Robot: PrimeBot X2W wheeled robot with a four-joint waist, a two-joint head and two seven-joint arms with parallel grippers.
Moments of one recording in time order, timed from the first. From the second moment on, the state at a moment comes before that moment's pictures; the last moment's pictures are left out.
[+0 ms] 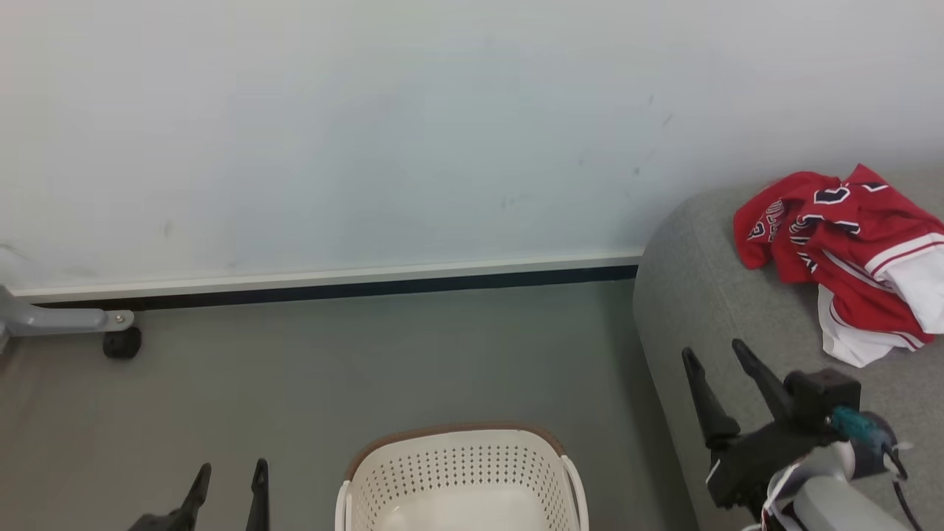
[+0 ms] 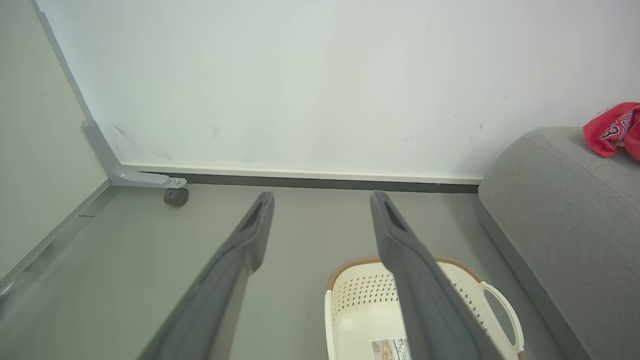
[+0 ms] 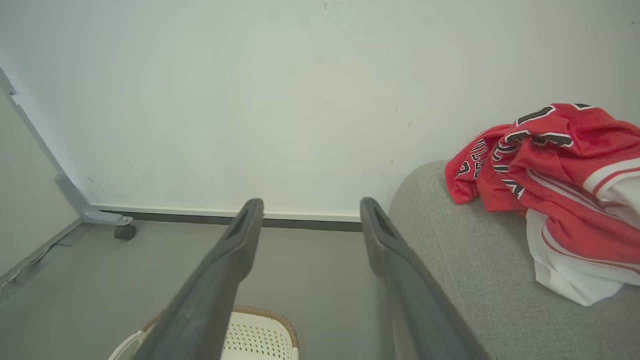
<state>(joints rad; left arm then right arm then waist) -0.01 0.28 -0.30 0.32 -0.53 0.12 -0.25 -0.39 -0.39 0.69 0.45 0.71 -0.12 -0.25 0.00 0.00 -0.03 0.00</state>
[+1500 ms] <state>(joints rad) 0.19 0.20 -0.15 0.07 -0.35 0.12 -0.25 0.04 -0.24 0.25 0.08 0.38 -0.12 -0.25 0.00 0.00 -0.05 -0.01</state>
